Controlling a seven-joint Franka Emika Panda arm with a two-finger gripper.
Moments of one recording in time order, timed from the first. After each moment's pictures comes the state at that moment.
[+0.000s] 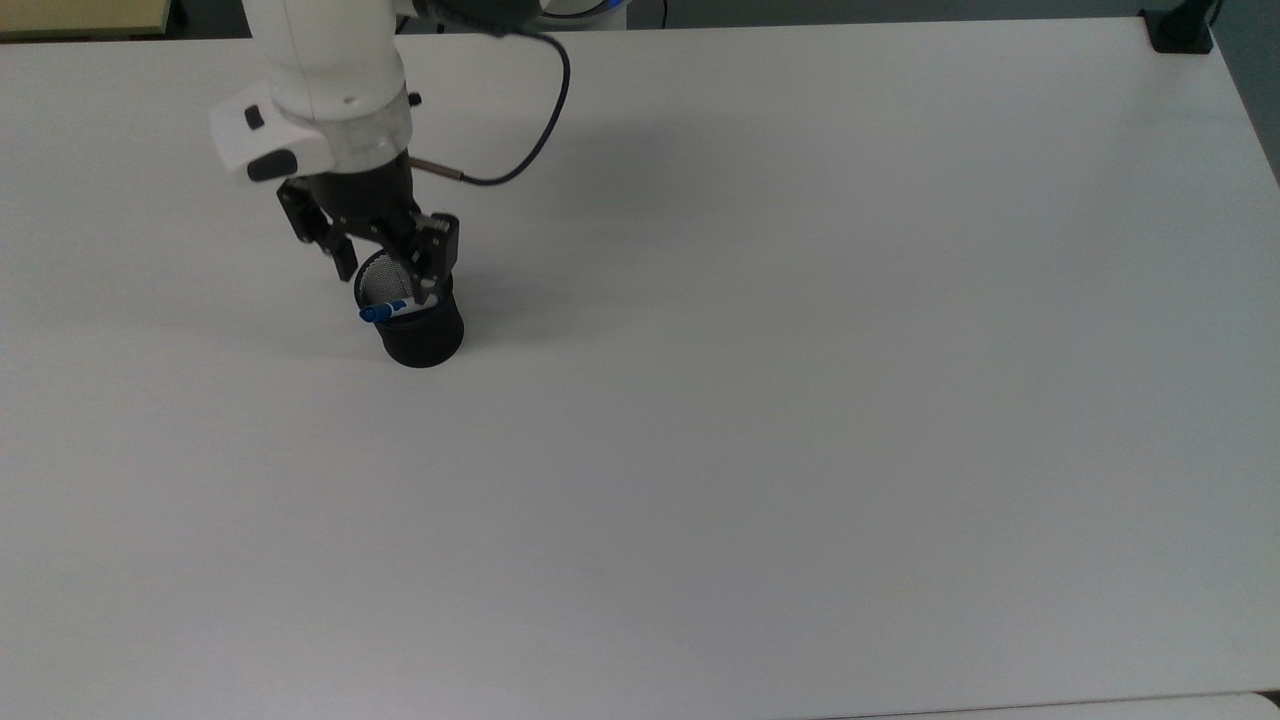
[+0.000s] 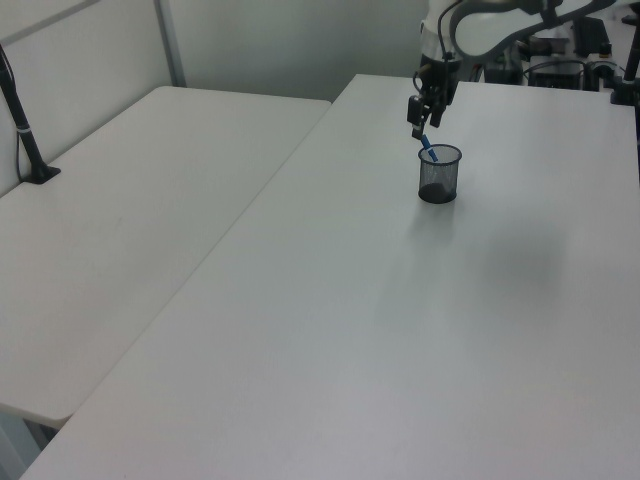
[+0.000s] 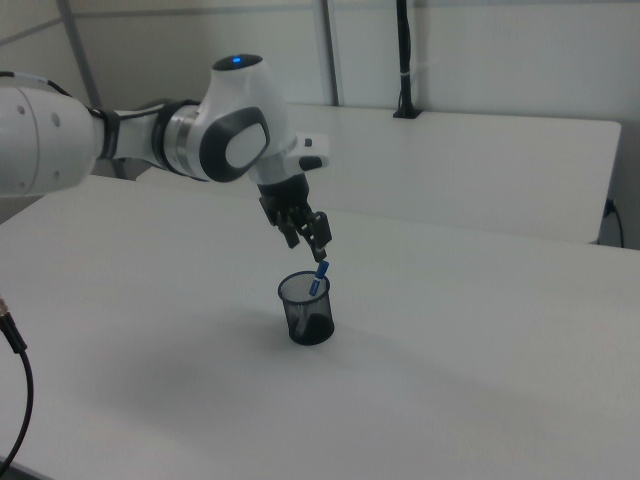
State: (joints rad) arm 0.01 0.26 -0.15 -1.72 -0.02 2.16 0.15
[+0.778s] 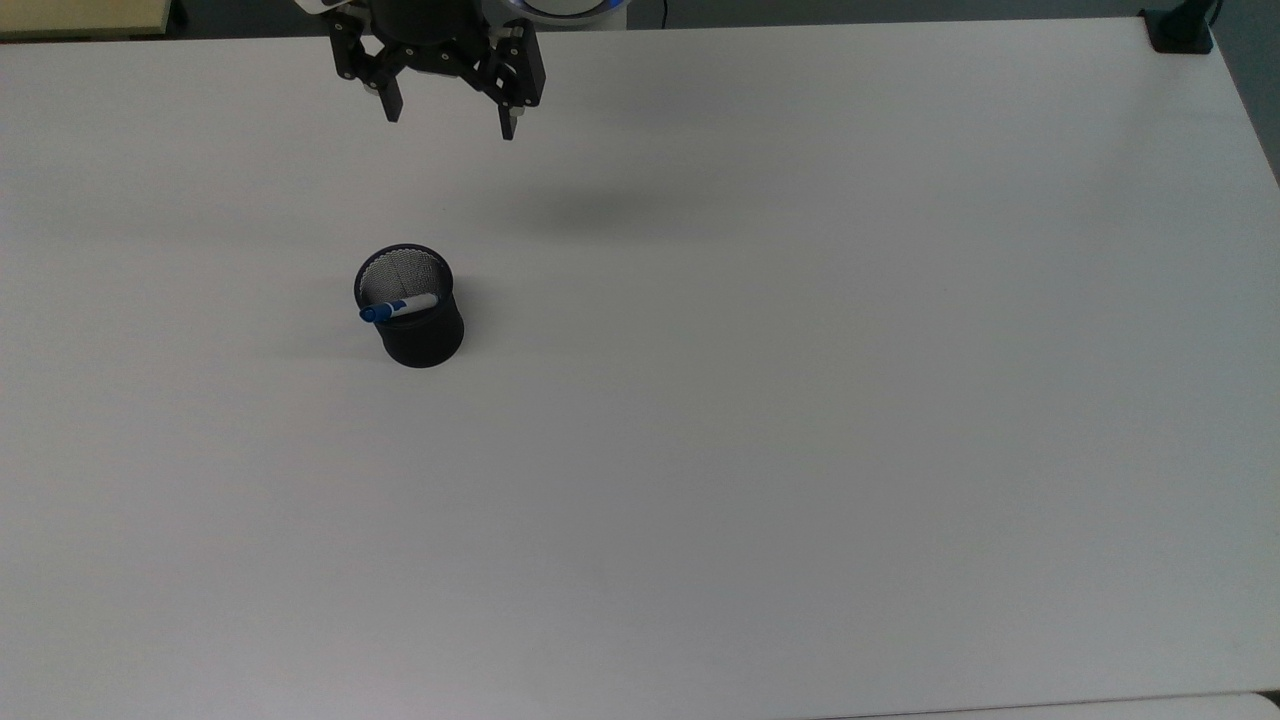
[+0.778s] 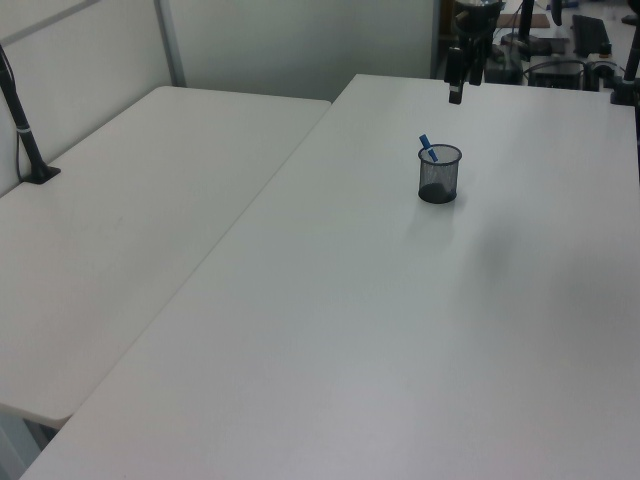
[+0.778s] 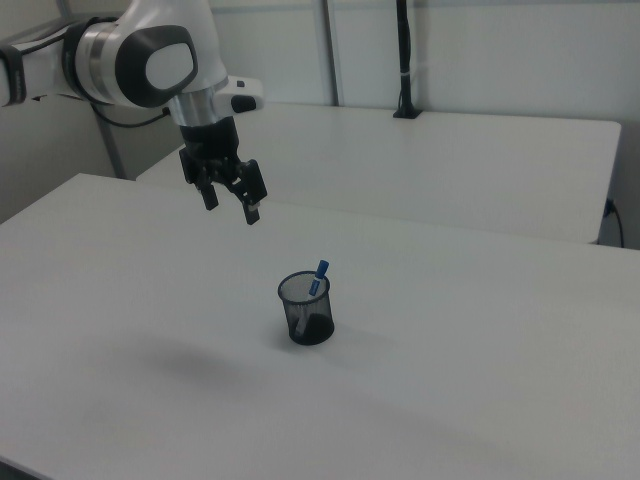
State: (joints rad) arm 0.09 0.04 -0.15 -1.71 -0.01 1.80 0.09
